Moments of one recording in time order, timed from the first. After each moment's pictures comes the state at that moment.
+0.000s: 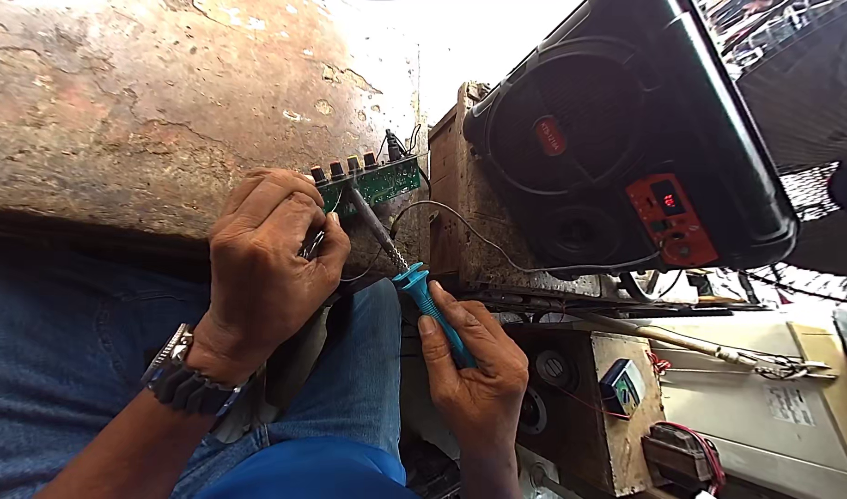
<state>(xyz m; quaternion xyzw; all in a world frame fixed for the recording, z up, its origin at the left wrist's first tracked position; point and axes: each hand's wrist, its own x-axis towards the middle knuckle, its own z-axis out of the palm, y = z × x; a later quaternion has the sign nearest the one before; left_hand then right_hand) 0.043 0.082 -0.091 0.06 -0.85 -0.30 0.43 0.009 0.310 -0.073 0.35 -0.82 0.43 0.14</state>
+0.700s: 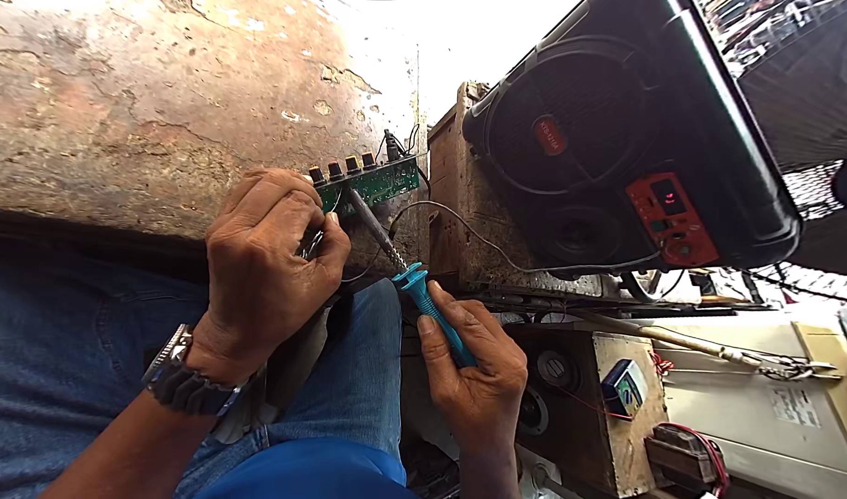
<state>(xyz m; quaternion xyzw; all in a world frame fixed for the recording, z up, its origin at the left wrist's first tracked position) 0.042 0.082 -0.090 0.07 -0.85 -0.30 0.44 0.007 0.311 -0.074 0.35 -0.82 0.43 0.13</state>
